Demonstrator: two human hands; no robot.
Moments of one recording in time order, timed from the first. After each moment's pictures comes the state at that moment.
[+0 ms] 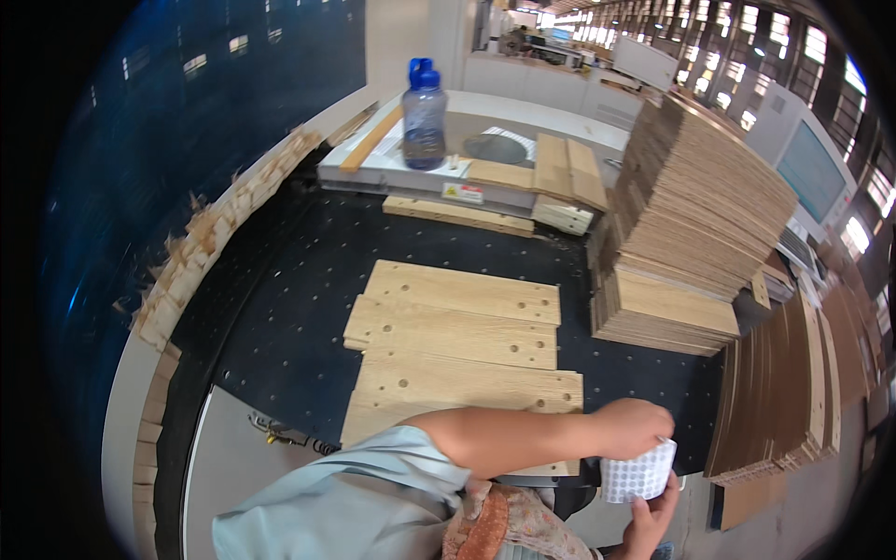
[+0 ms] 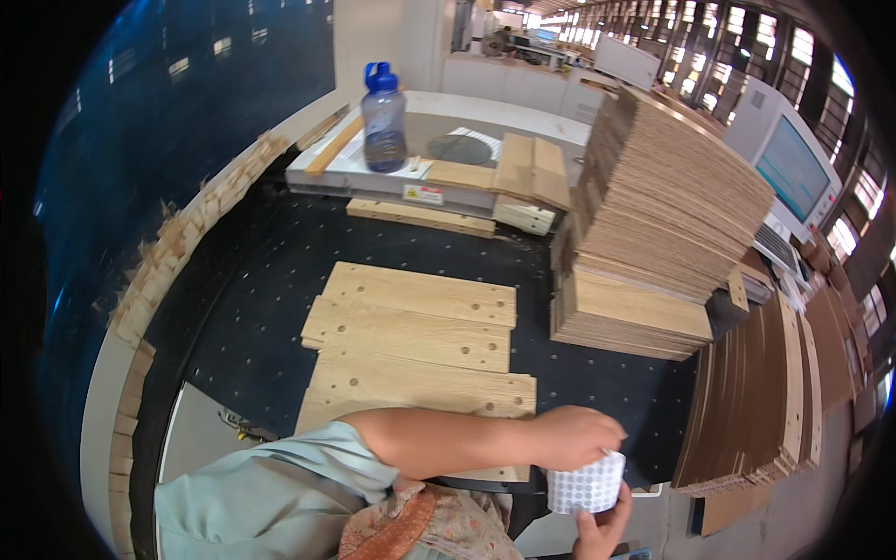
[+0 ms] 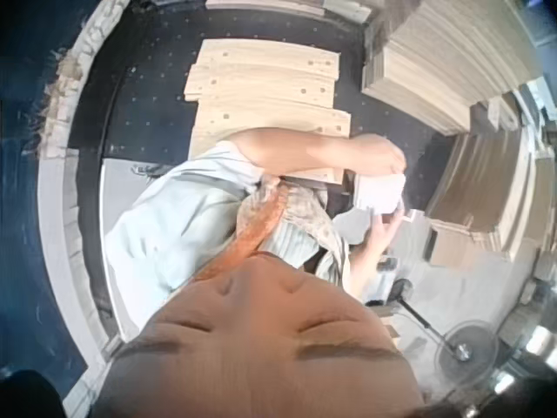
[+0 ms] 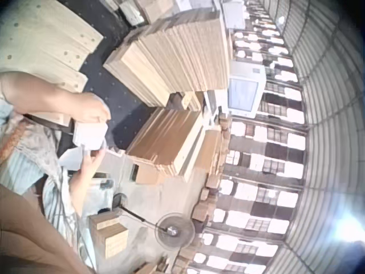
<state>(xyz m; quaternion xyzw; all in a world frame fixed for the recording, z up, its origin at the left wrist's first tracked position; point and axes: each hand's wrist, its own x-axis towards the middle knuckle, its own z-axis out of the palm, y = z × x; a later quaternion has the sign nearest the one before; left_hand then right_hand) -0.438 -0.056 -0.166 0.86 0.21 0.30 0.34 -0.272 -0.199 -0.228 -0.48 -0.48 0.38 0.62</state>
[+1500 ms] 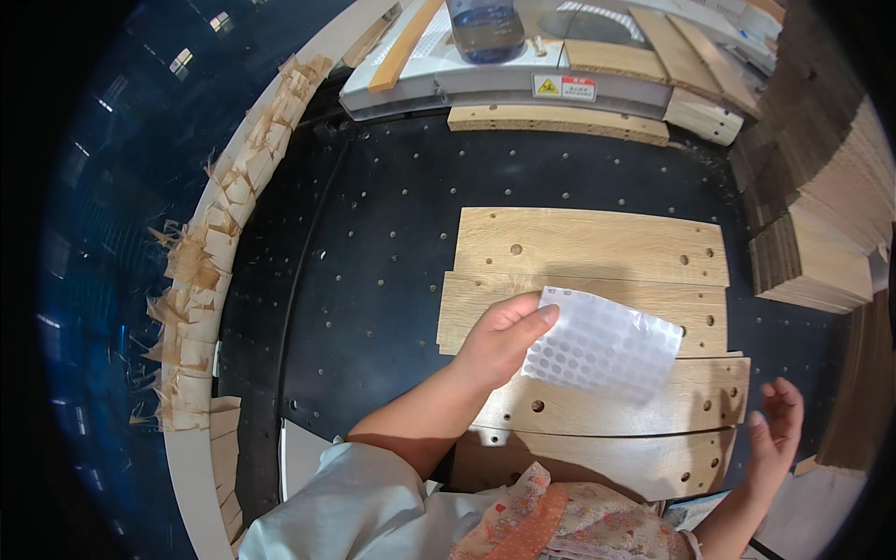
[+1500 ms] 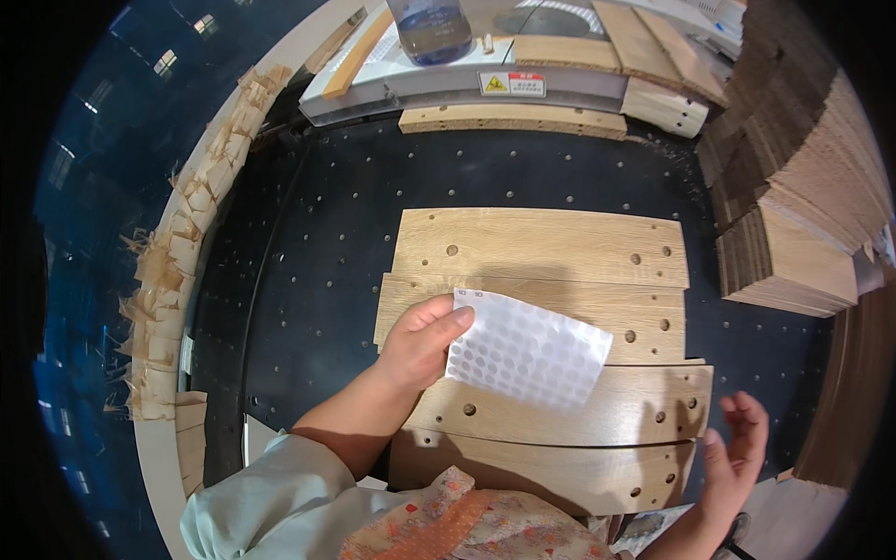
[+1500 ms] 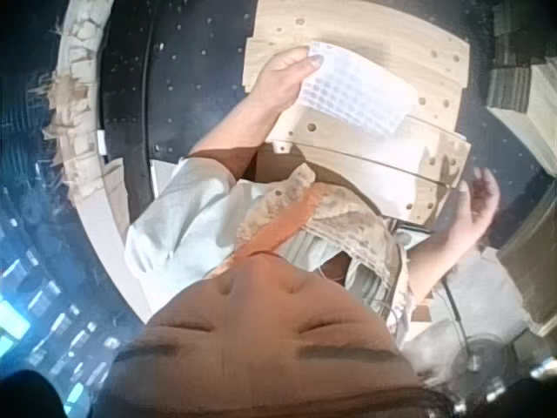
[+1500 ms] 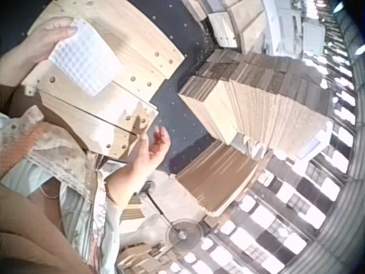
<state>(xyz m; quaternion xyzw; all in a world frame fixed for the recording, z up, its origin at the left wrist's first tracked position) -0.765 -0.064 -0.235 0.30 0.36 0.57 0.67 -0.402 -0.080 -0.204 -0.57 -0.56 0.38 0.47</state>
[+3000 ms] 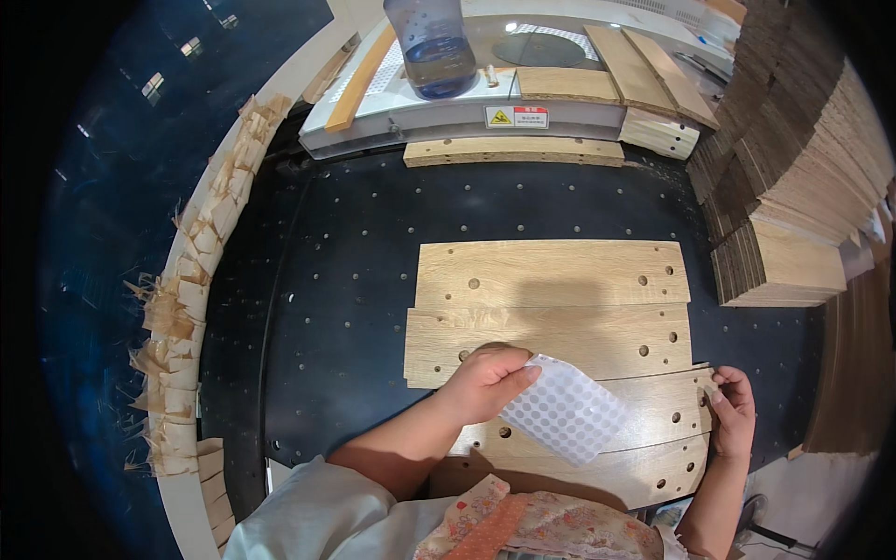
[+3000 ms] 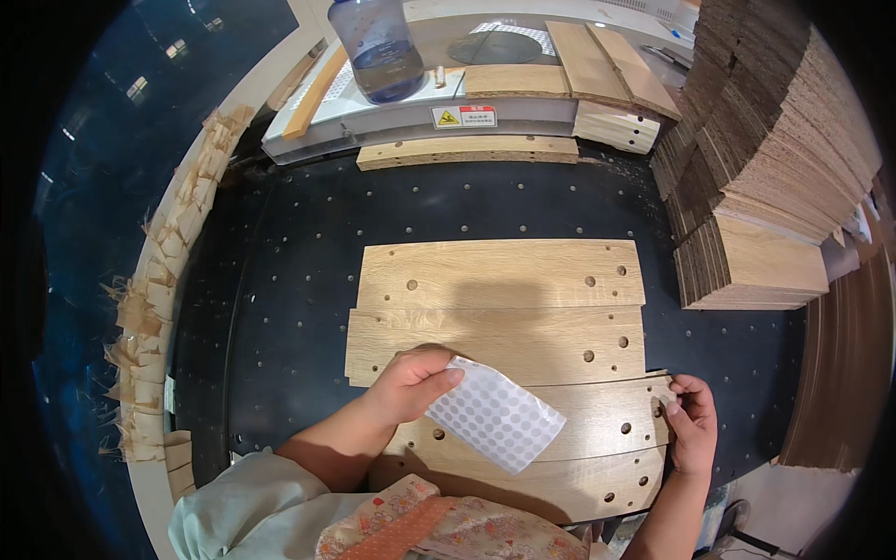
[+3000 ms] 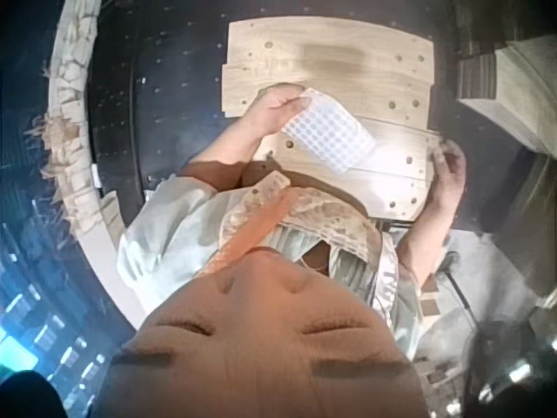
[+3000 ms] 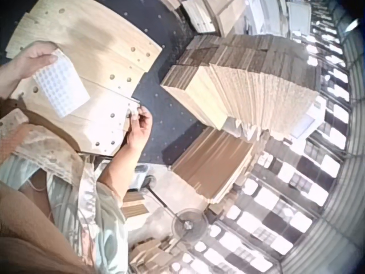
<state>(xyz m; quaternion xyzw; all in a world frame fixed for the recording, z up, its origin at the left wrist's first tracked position) -0.759 -0.052 -0.256 0.61 0.44 0.46 0.48 -0.379 -0.040 -0.264 -0.50 -0.41 0.58 0.50</state>
